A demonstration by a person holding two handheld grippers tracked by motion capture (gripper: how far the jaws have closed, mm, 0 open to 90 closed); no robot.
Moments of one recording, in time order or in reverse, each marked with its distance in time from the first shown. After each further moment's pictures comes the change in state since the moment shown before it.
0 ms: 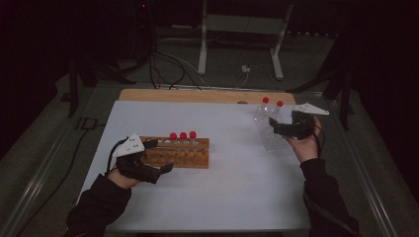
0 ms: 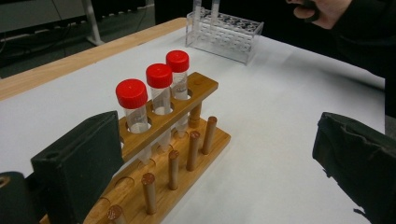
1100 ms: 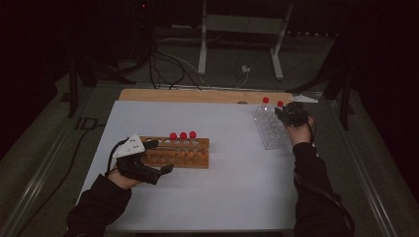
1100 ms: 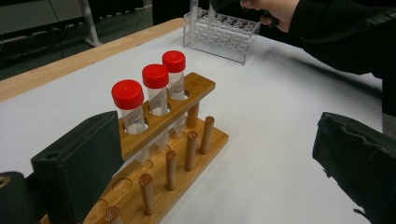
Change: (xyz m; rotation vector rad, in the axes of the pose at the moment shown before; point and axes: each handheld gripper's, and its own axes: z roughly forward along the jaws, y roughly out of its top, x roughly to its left) left arm -0.001 0.000 0.000 -0.001 -0.004 0.009; right arm -0.038 -0.001 0.069 0.093 -0.090 0.016
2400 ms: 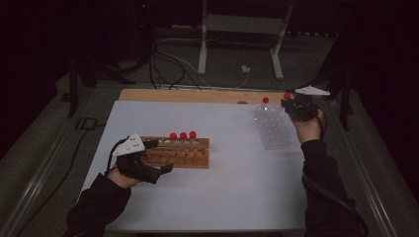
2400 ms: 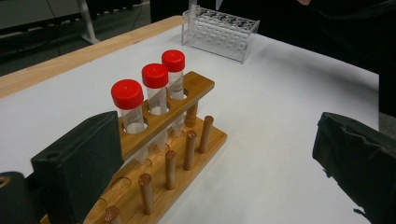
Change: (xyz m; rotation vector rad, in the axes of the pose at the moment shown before) left arm 0.001 0.003 0.000 0.008 -0.017 -0.006; right arm 0.014 0.038 -0.062 -0.062 0.003 -0.057
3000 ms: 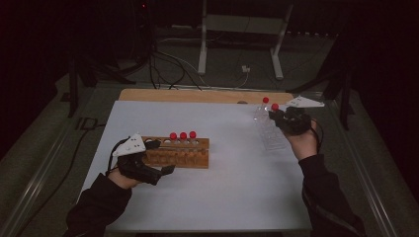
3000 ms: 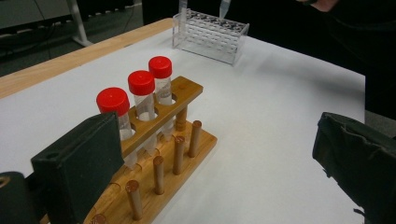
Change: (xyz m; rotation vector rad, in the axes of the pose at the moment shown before) left arm -0.005 0.004 0.000 0.000 -0.025 0.006; right arm 0.057 -0.008 -0.045 -0.004 0.158 -0.096
